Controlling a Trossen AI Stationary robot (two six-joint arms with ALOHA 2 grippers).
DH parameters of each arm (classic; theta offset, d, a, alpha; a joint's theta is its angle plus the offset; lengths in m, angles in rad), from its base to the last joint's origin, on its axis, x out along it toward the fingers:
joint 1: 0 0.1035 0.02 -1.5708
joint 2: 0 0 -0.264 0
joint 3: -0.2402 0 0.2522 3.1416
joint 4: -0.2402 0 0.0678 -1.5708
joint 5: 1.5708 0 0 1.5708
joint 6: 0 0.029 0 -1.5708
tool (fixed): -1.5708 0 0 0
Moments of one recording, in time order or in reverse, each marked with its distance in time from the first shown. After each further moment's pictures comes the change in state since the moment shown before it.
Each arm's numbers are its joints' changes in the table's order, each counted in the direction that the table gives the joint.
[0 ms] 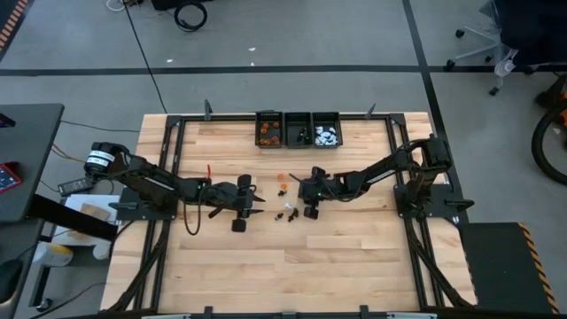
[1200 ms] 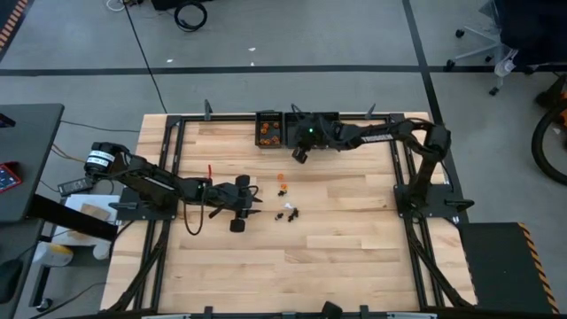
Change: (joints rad) left arm 0.000 0.000 0.000 -0.067 0.000 -0.022; right arm -0.442 -0.009 -0.316 -0.208 0.118 -0.117
